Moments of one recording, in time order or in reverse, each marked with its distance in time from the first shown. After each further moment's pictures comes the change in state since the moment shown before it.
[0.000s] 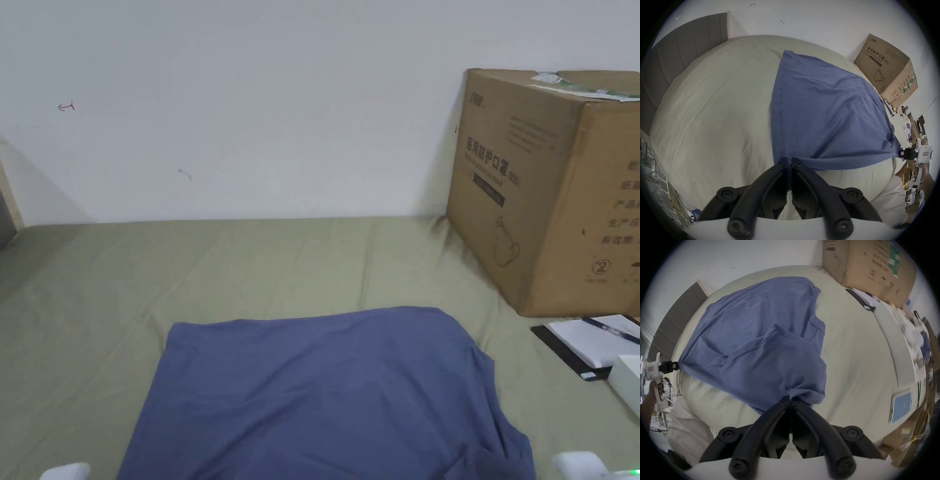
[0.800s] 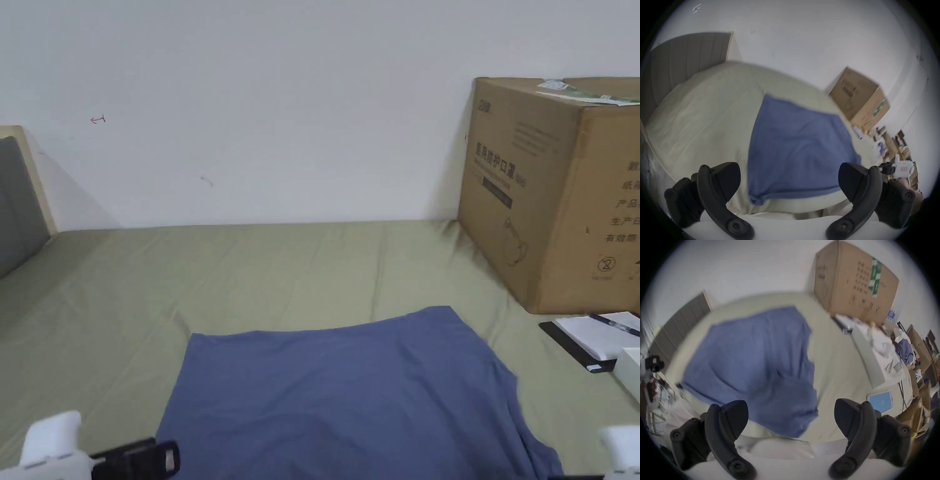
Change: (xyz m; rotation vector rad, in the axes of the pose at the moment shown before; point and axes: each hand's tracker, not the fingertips) left arm 0.023 -0.015 0.130 0.356 -0.254 0.062; right arm -0.027 -0.037 0.098 0.323 -0.062 0.014
